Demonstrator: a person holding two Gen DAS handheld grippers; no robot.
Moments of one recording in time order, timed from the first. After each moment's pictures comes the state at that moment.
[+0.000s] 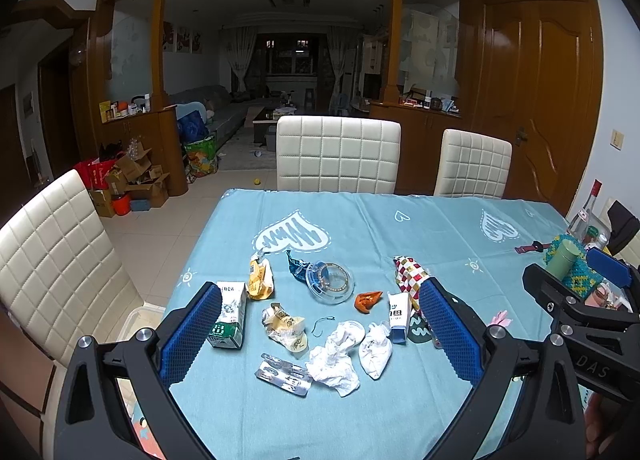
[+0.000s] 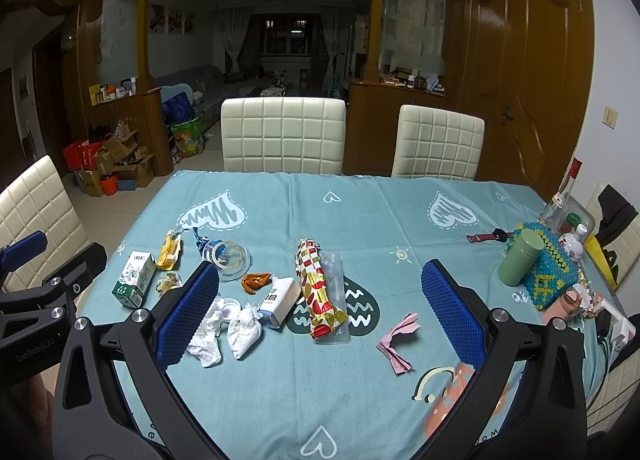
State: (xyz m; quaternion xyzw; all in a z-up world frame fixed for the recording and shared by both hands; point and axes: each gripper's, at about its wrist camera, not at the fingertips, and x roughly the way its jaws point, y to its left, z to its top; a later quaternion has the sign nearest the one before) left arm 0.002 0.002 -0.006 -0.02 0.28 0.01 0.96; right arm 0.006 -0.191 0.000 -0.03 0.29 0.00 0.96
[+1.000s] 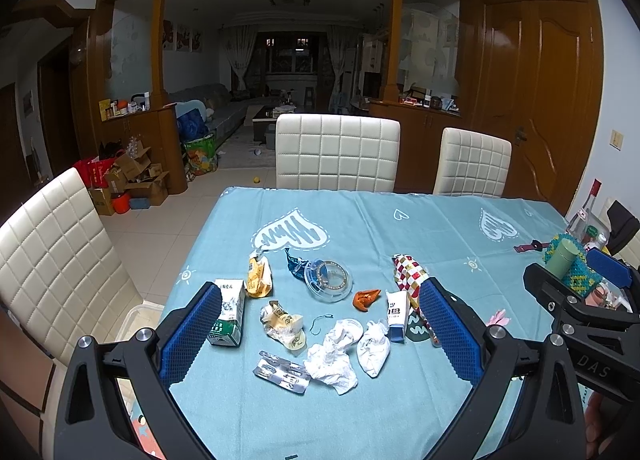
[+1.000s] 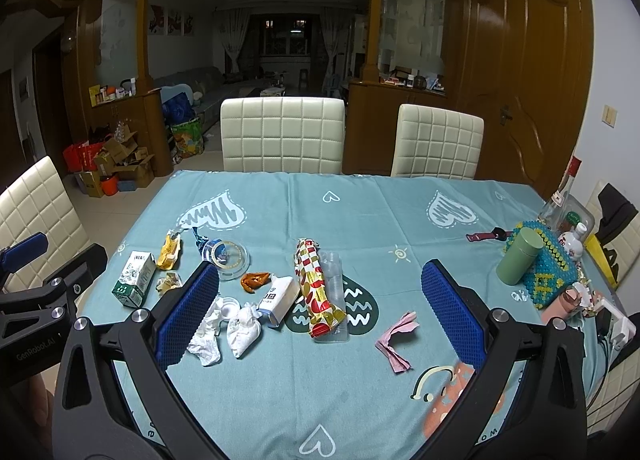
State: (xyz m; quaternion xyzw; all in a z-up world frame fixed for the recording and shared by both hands) left arm -0.003 -0.003 -0.006 -0.02 0.28 0.01 0.96; right arm 0.005 -0.192 -0.001 -0.03 0.29 0.00 0.96
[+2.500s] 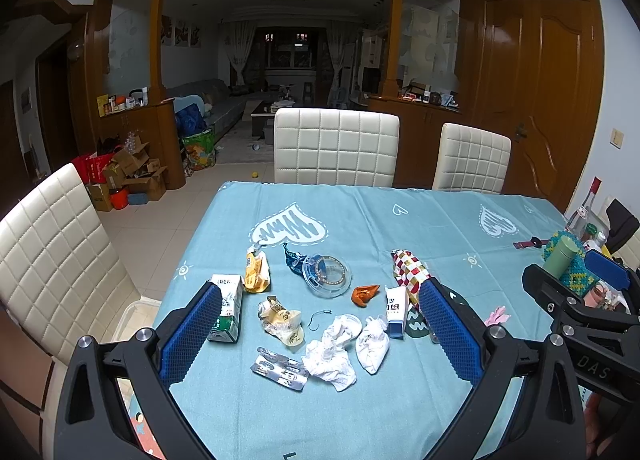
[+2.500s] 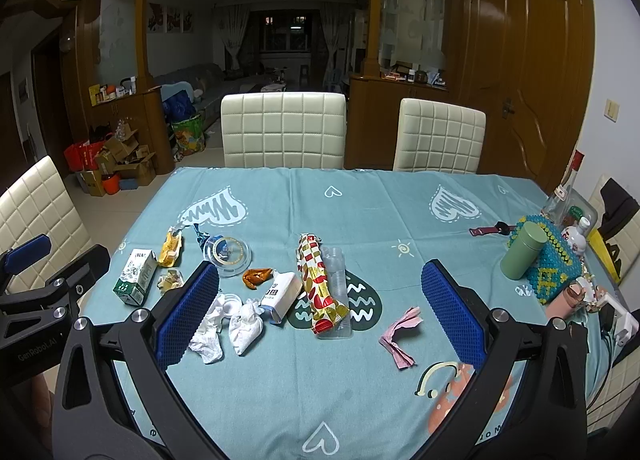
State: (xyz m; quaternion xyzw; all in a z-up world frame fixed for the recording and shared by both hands) left arm 0.004 -0.003 -0.011 -0.03 0.29 0.01 0.96; right arm 0.007 -0.193 -0.001 -0.03 0.30 0.00 0.96
